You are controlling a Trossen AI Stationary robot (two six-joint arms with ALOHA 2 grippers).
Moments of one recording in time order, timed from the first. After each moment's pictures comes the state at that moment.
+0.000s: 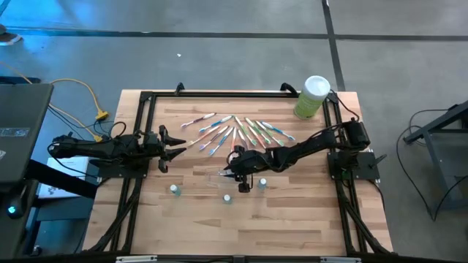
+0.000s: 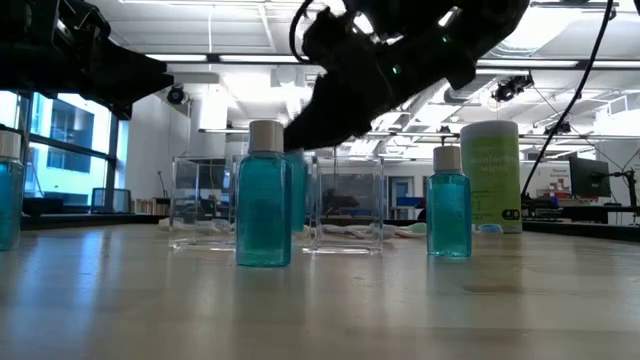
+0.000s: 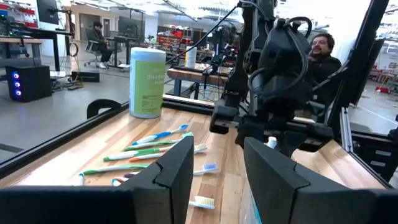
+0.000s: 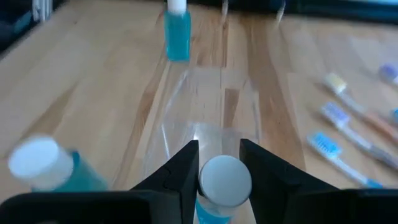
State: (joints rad) left arm -0.10 0.12 0.01 0.19 -0.26 -0.13; right arm 0.12 1.88 1.04 0.31 0.02 -0.02
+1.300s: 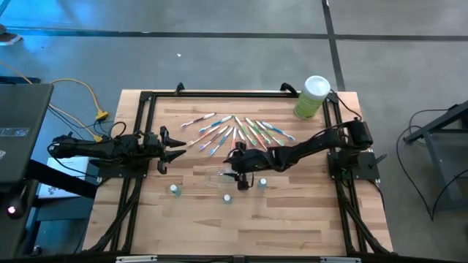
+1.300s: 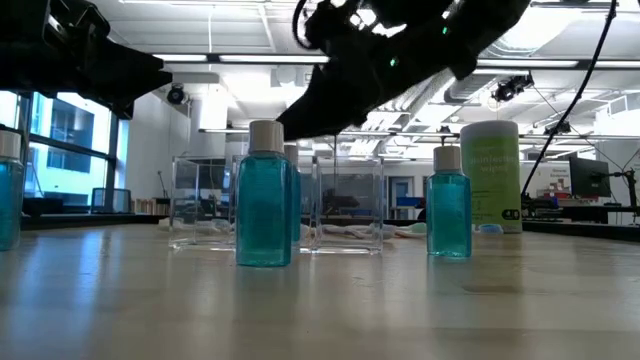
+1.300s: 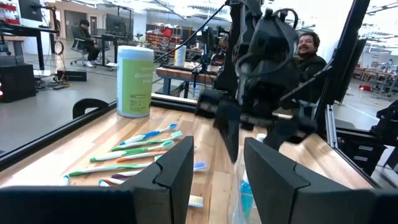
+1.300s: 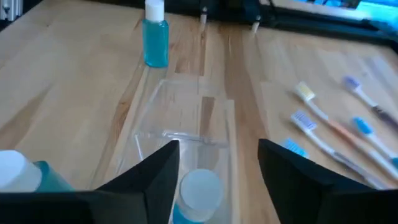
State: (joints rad) left arm -0.10 0.12 0.01 0.19 -0.21 -0.14; right arm 0.12 1.83 1.04 0.31 0.11 -0.06
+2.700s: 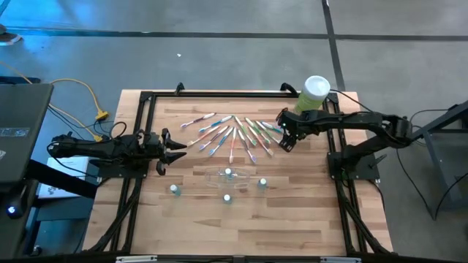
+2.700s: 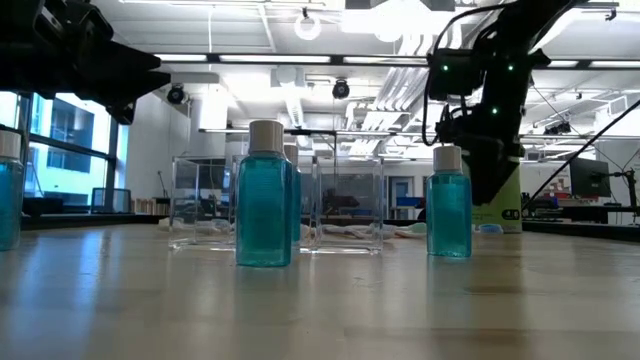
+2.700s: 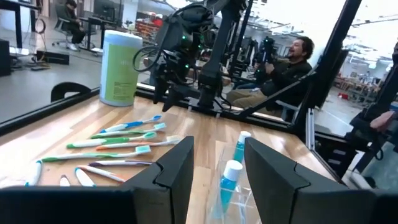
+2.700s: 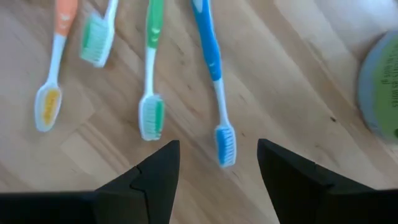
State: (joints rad) left arm -0.10 0.13 0.01 0.19 -0.17 -0.25; right arm -0.39 1.39 0.78 -0.72 0.16 0.33
